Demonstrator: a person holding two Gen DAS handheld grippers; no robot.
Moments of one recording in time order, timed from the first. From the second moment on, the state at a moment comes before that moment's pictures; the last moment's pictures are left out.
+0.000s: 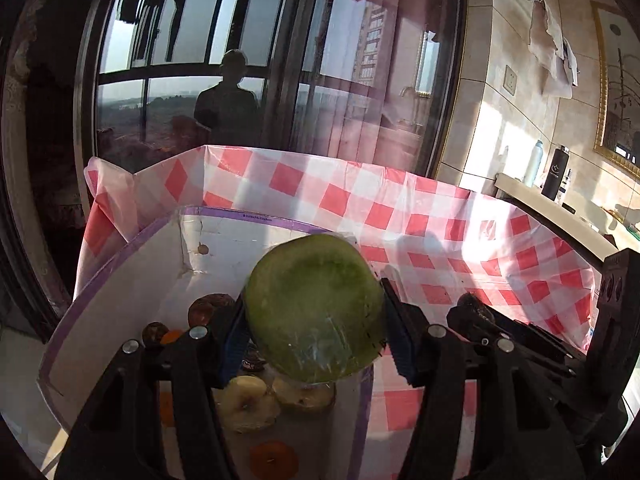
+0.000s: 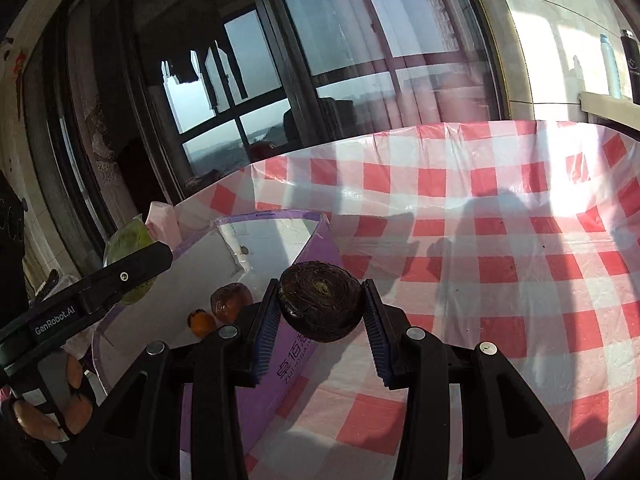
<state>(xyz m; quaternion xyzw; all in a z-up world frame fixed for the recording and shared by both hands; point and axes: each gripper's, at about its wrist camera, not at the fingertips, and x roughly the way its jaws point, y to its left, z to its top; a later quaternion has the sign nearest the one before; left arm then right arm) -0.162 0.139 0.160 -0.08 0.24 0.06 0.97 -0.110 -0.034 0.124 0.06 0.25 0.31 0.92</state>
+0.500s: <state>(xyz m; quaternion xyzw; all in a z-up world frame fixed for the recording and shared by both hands) -0.142 0.233 0.106 -0.07 0.39 0.11 0.91 -0.070 0.140 0.093 -0.24 0.34 0.30 0.86</state>
